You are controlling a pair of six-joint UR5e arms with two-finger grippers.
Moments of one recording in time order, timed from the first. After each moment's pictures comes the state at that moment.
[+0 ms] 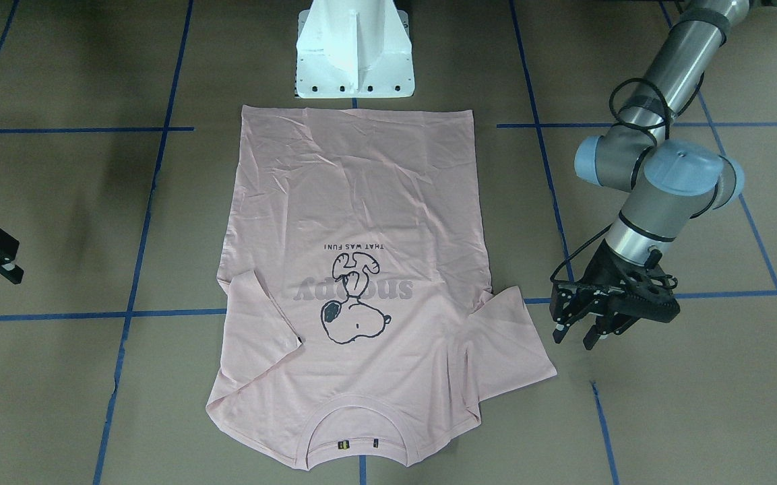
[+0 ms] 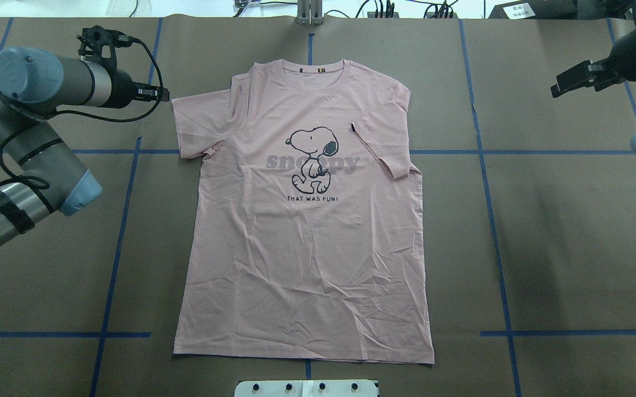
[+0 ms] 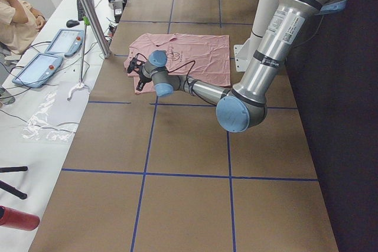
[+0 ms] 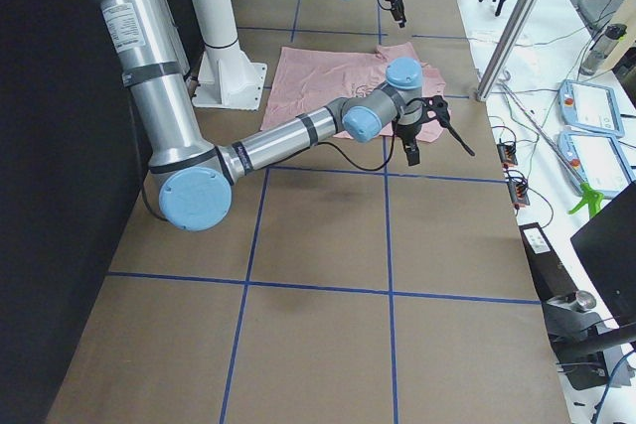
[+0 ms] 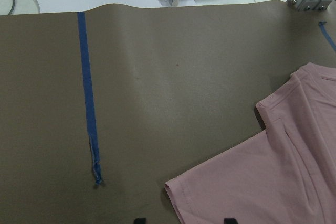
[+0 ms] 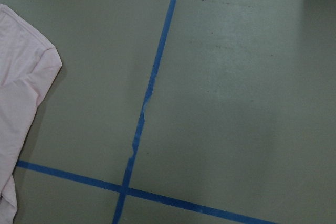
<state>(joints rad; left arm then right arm) -0.88 -2.08 -1.24 -2.48 -1.81 -0.91 1.21 -1.34 1.71 -1.27 2.24 0.51</state>
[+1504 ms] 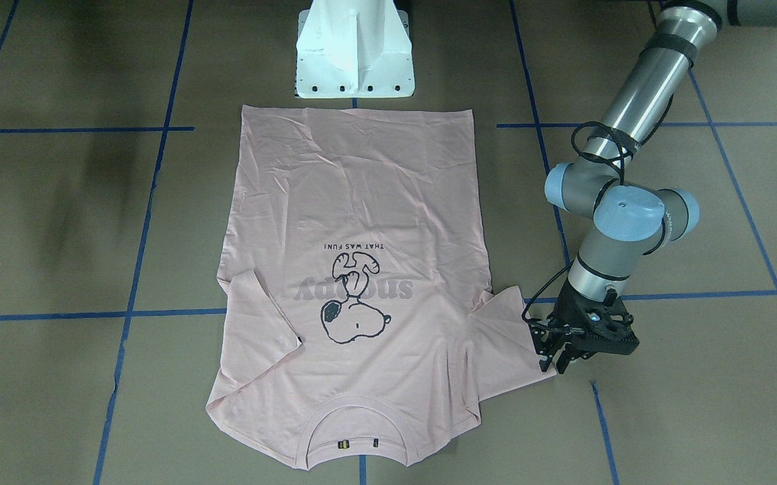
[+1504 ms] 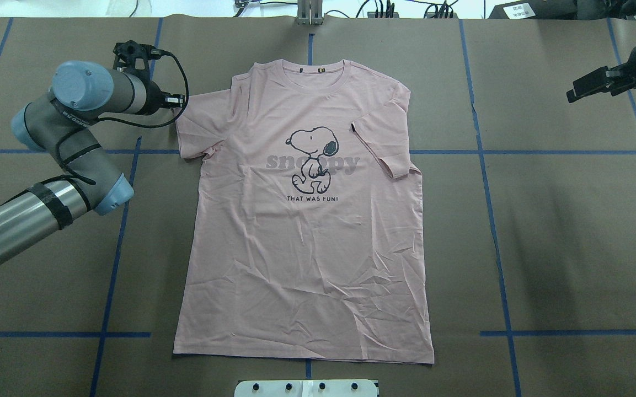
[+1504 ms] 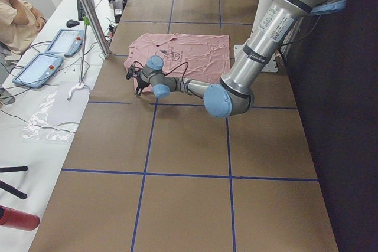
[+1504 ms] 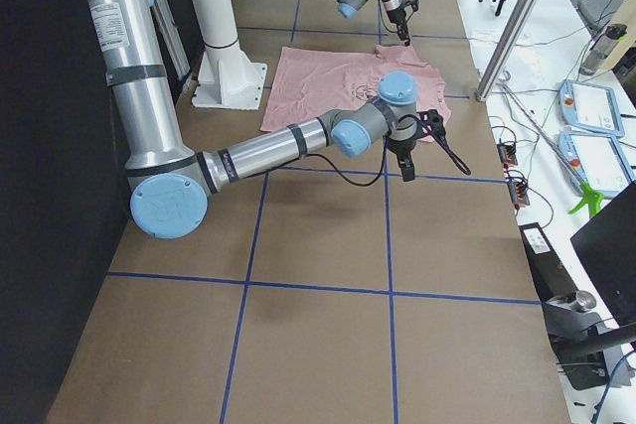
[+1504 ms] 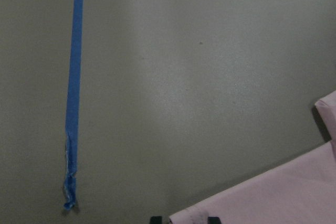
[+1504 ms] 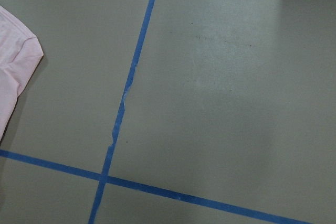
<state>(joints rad) -0.84 -2.19 -1.05 -2.51 -1.75 -0.95 1.22 -1.36 1.71 -1.27 2.24 0.49</state>
